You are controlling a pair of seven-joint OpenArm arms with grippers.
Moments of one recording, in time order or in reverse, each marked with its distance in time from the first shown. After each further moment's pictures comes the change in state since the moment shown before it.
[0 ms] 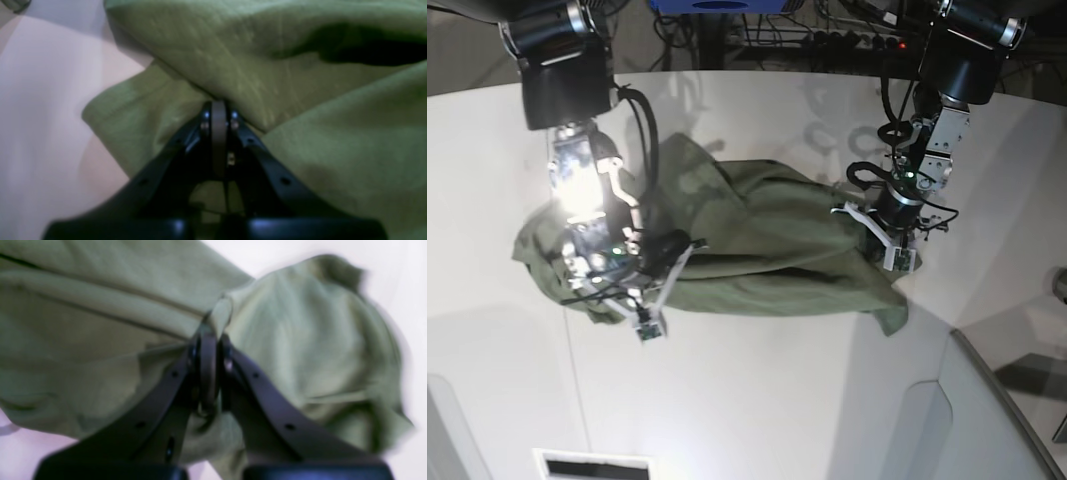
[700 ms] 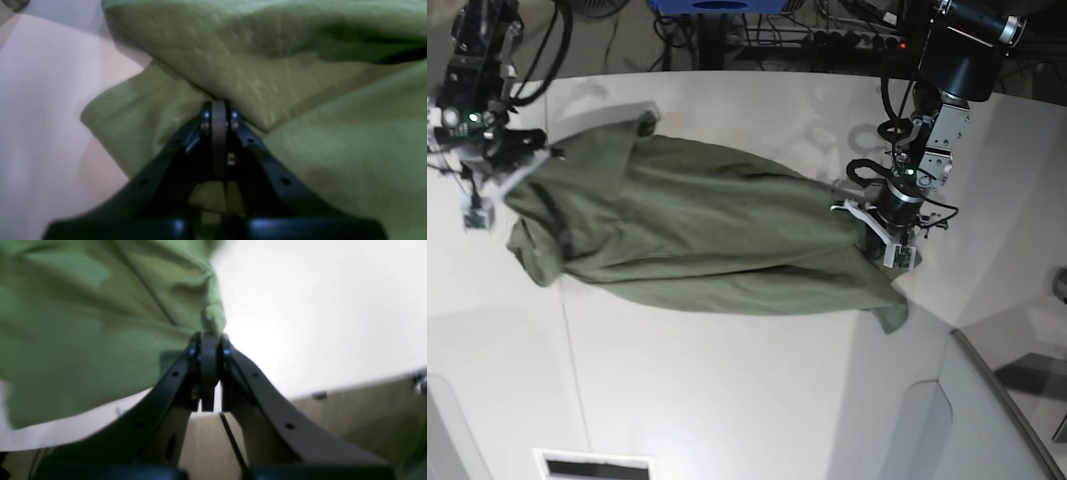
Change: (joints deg) left arm 0.6 0.0 -0.1 0.2 0.0 0.0 -0.6; right arm -26.2 2.1 27.8 30.0 0.6 0.4 -10.6
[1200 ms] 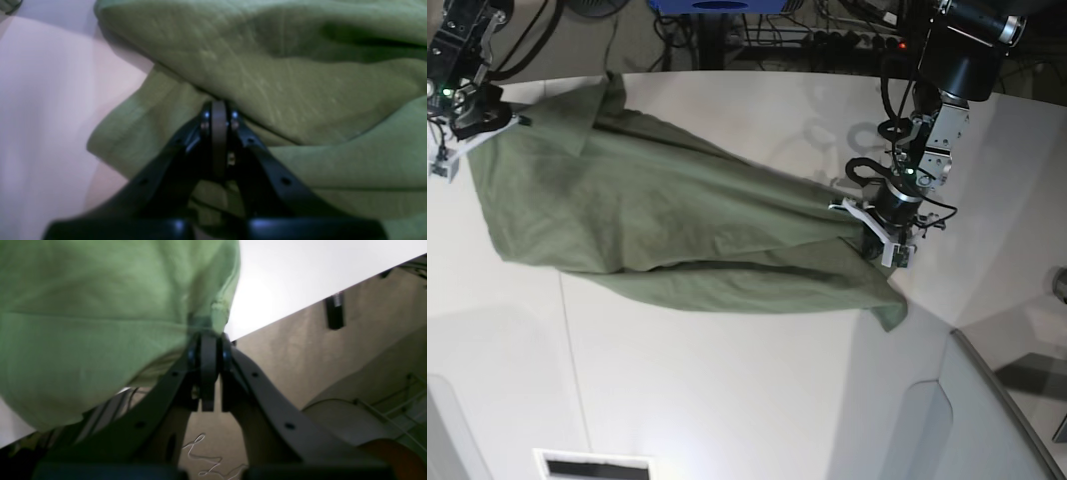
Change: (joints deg) left arm 0.0 0.1 0.0 0.0 -0.2 -0.6 -0.2; right arm -1.0 -5.0 12.9 -2.7 0.4 -0.1 -4.1
